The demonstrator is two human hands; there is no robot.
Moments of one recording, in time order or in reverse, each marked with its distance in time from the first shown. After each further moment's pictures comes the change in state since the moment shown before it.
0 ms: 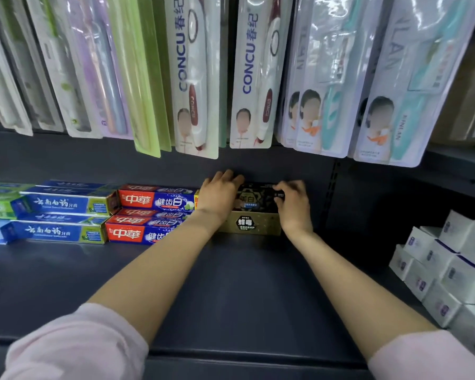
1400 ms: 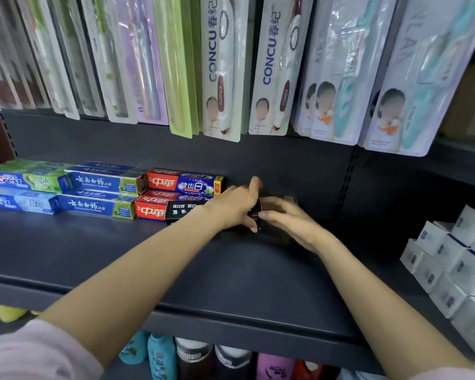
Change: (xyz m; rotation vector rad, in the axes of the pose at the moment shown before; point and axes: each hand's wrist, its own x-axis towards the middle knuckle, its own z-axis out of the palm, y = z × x) left_hand -0.057 0.016 -0.043 -0.160 -0.355 0.124; right_hand -0.043 -0.005 -0.006 0.690 -0.703 0.033
